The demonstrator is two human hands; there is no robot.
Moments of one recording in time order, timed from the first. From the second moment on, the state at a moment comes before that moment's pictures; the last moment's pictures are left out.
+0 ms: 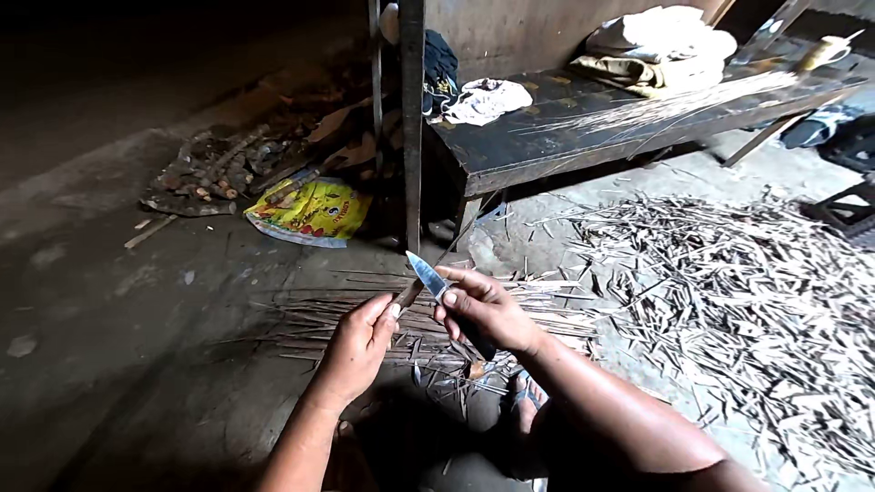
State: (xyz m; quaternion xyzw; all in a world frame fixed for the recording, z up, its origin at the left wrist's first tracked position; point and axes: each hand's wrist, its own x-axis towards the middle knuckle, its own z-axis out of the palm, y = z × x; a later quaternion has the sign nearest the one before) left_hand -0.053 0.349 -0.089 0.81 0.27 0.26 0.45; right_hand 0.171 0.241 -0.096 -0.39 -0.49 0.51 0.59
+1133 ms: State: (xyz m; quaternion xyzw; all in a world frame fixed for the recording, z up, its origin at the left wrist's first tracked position) left_hand -0.064 0.361 -0.084 0.78 0.28 0.18 0.52; right_hand 0.216 0.243 -0.077 -0.45 -0.40 0.40 0.69
